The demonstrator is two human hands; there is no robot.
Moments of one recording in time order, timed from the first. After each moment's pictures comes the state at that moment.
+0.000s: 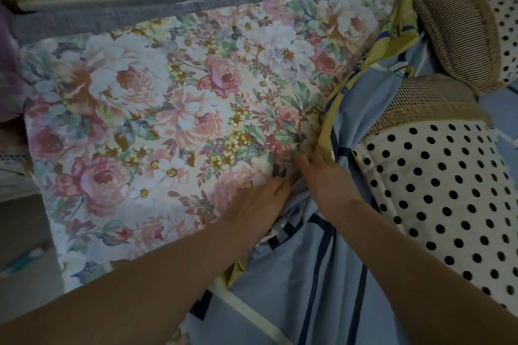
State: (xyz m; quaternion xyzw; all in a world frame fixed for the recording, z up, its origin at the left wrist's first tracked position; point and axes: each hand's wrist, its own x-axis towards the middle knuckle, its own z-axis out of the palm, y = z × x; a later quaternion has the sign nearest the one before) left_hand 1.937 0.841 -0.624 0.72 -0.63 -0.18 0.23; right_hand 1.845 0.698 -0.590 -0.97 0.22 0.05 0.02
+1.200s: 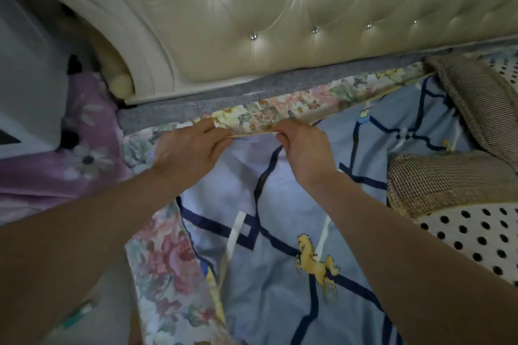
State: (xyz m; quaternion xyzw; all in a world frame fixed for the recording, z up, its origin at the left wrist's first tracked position) left_hand 2.234 0.883 -0.523 0.80 -0.55 0.09 0.20; right_hand 2.086 0.712 -0.494 -0.96 0.25 -0.11 0.10
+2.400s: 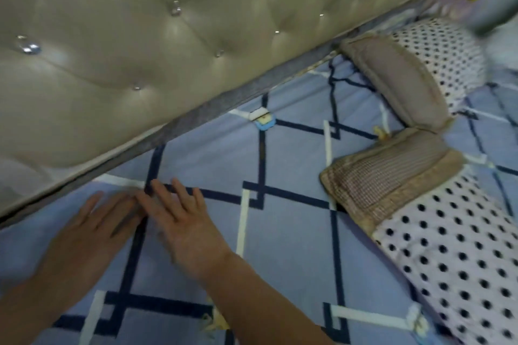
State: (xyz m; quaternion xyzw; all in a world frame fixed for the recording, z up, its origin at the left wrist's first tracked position) left_hand 2.349 0.840 -0.619 0.66 -0.75 0.07 0.01; right_hand 2.167 0.731 -0.603 -0.94 0.21 -0.15 0.22
